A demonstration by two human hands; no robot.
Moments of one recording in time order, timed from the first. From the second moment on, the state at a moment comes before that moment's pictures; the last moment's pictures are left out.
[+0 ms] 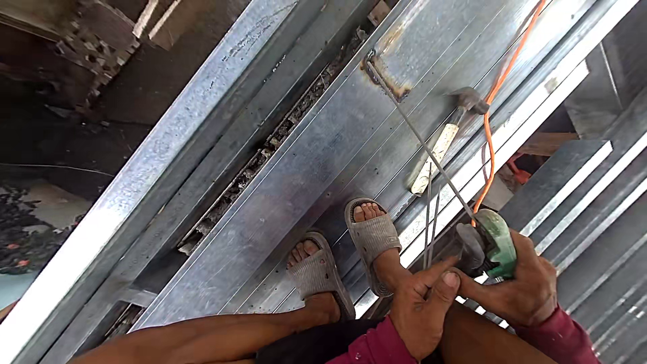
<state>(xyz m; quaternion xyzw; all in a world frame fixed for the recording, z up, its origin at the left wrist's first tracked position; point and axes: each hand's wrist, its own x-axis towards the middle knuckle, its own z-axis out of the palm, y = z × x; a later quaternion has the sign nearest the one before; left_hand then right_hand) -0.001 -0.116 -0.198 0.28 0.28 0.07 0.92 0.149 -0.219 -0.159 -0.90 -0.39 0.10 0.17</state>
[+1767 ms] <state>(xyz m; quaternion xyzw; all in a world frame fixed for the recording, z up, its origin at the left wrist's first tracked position) -0.002 -0.116 -0.204 0.31 0.29 0.06 0.90 0.149 -0.216 -0.163 -0.89 -0.42 0.08 0.15</state>
